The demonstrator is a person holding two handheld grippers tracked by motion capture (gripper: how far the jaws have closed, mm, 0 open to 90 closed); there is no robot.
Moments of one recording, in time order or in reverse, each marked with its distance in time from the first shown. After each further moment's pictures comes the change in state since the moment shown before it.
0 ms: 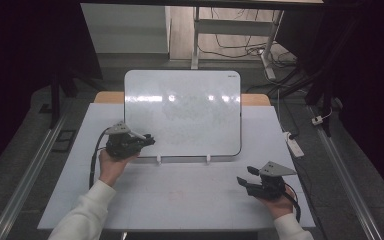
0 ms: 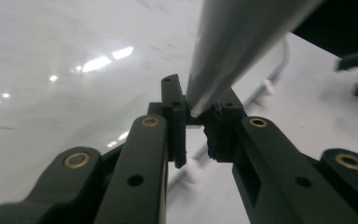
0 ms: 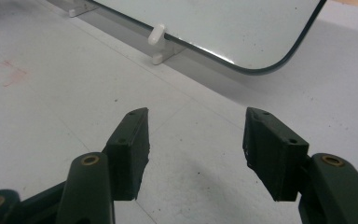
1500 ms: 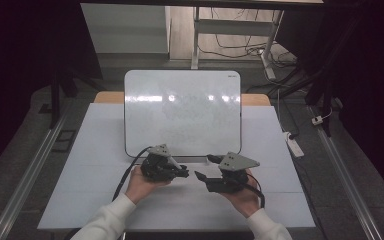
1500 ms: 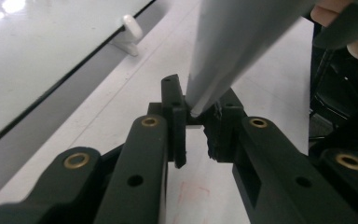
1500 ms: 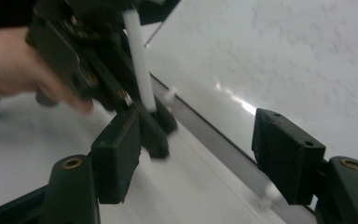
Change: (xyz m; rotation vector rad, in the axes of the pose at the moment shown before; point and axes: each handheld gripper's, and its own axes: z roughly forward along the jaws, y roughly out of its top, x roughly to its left) left arm -0.082 -0.007 0.063 0.232 -0.291 0.075; right arm 0.091 0.090 0.032 -0.150 0.161 -0.150
